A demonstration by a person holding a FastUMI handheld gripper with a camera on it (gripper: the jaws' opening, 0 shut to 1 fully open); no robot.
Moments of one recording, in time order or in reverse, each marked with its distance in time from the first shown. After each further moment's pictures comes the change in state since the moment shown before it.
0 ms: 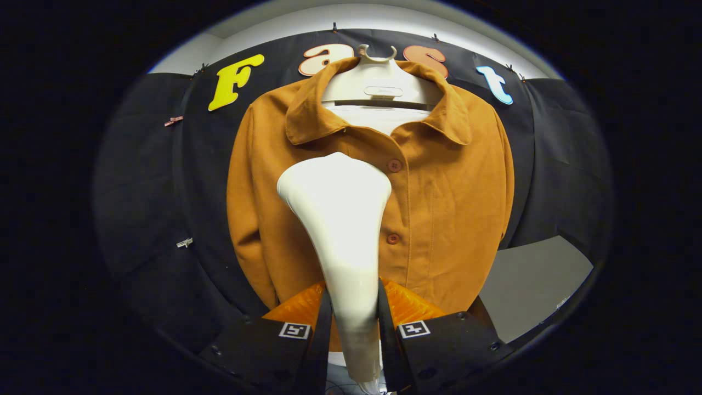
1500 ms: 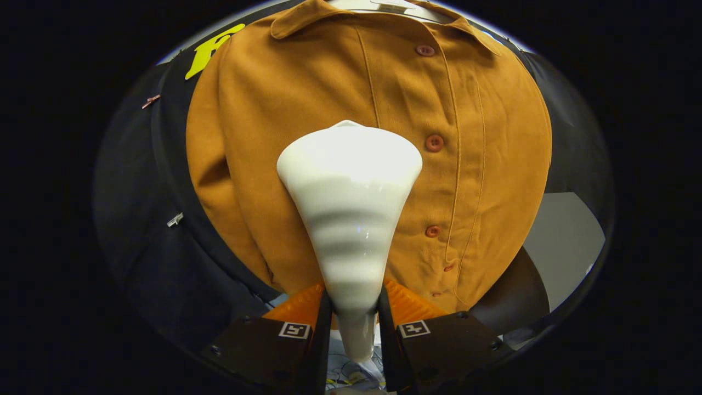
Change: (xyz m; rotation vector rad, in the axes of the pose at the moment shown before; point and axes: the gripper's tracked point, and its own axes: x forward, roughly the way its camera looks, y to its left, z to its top) arm 0.052 0.012 -0.109 0.075 0.304 -0.043
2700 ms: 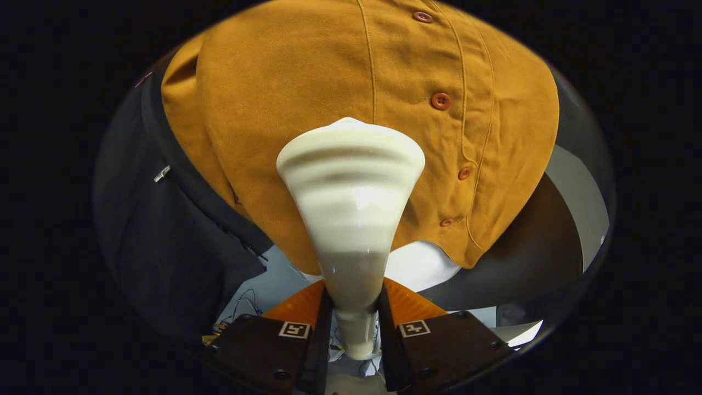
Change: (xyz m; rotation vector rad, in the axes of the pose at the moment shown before) arm 0.007 -0.029 -0.118 -0.025 0.299 -0.014
